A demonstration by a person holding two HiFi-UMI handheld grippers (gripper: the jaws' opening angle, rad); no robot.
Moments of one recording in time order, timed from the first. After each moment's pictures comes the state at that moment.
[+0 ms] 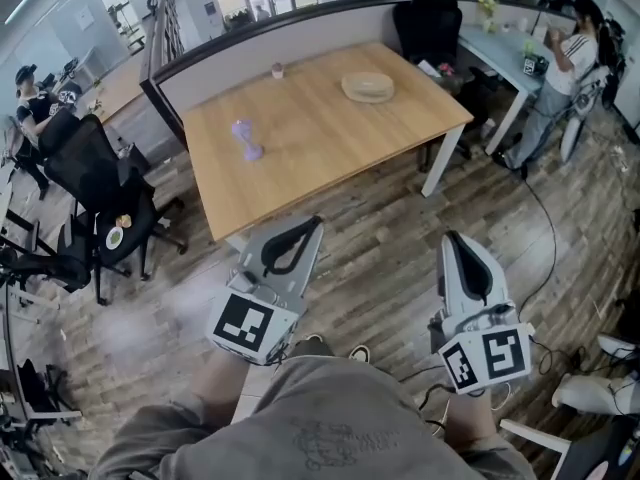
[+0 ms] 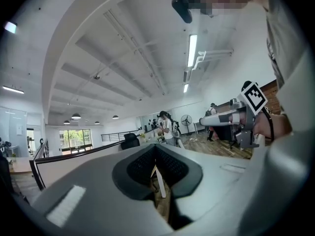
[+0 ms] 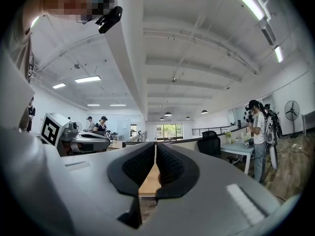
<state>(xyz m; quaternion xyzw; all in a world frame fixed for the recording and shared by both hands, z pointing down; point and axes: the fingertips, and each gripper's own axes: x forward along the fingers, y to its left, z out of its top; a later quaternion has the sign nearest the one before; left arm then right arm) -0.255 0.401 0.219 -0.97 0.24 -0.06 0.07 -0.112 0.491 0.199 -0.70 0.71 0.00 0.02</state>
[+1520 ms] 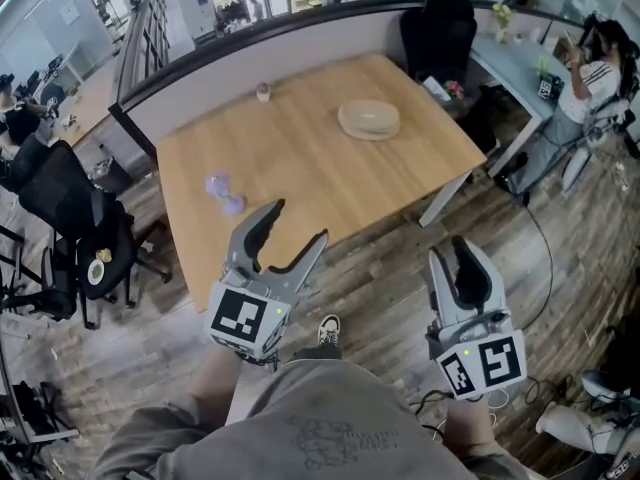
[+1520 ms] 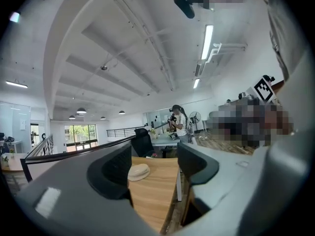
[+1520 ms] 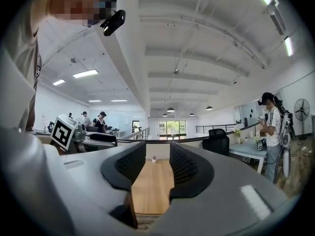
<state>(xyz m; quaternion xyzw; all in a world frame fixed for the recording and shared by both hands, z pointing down) -0.168 0.130 0.239 -0.96 0.27 -0.06 0.06 -0.020 0.246 0.208 -0.68 0.73 -0.01 0.00</state>
